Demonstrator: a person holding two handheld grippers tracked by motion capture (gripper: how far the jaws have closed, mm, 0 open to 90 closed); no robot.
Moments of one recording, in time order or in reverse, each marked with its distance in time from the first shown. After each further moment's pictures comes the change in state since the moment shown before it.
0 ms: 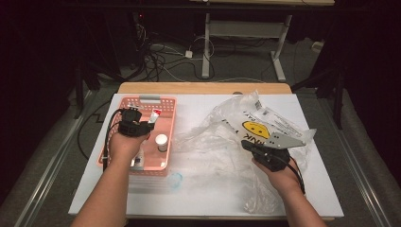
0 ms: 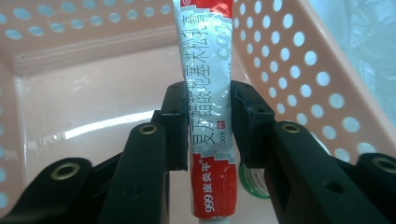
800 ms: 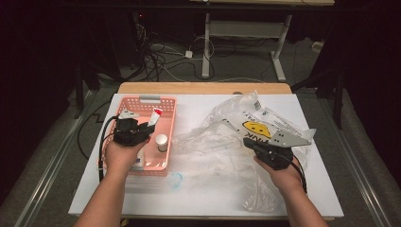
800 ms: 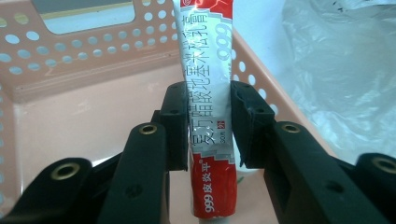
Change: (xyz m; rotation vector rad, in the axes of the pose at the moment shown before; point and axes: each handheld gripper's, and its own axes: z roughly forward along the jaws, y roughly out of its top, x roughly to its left) left arm -0.021 -0.028 -0.035 -0.177 -0.056 0.073; right arm -0.003 0.004 -0.006 -0.041 0.009 0.026
